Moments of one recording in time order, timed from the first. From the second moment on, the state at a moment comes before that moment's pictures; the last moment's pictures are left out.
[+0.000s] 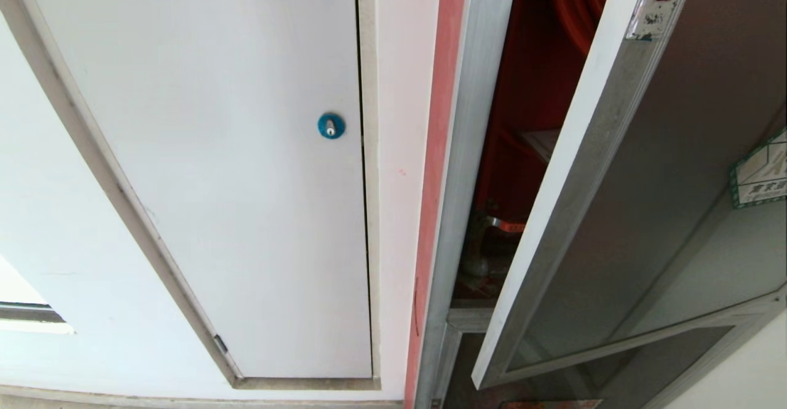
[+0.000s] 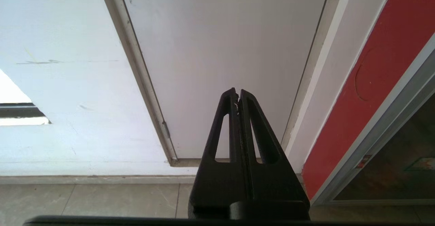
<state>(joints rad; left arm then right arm) 0.01 0.00 0.00 0.00 -0.03 0.01 0.01 0.30 -0.58 0.32 0.36 0.30</state>
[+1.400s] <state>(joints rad) 0.01 0.00 0.00 0.00 -0.03 0.01 0.41 0.93 -0.87 0.05 0.39 0.28</state>
